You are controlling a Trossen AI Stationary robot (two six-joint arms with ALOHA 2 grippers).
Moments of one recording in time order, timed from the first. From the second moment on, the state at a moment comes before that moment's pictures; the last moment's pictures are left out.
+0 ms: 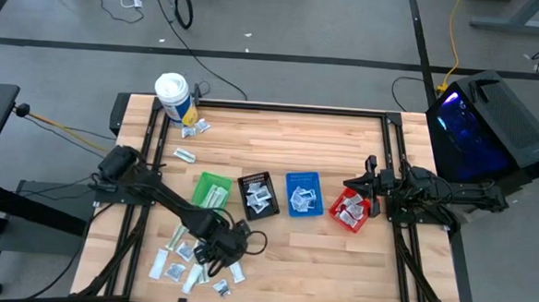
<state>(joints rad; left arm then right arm) -0.50 1.85 1.12 -0.53 -0.03 0.49 0.04 0.00 0.02 0.02 0.04 0.02</state>
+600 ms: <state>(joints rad) -0.50 1.88 1.13 -0.54 0.05 0.46 0.04 0.00 0.02 0.02 0.04 0.02</state>
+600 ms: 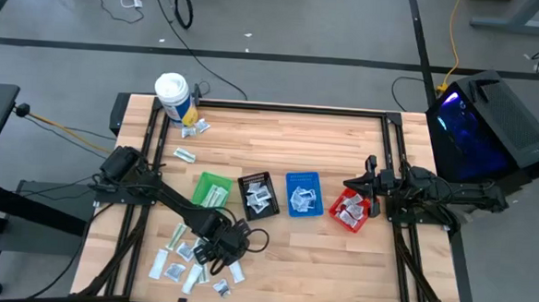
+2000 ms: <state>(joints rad) -0.42 1.79 1.32 -0.76 0.03 0.45 0.04 0.00 0.02 0.03 0.04 0.02</state>
